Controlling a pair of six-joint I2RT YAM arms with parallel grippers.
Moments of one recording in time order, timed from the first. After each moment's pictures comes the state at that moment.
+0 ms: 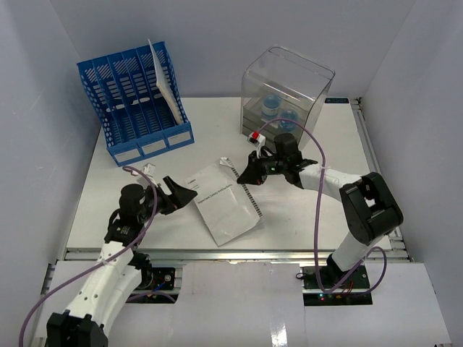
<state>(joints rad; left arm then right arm) -0.19 0.60 0.35 -0.14 0.41 -0.74 0.53 1.68 0.94 0.17 -0.80 0.15</state>
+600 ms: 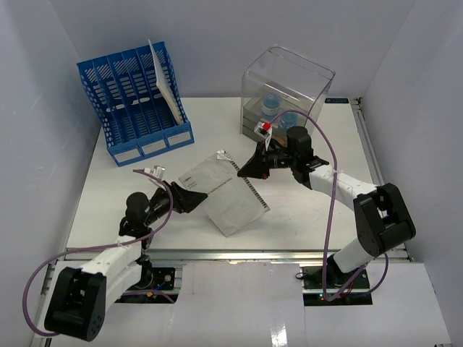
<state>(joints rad) -0.23 0.88 0.11 0.72 0.62 -0.79 0.49 1.54 0.92 0.30 -1.02 0.23</state>
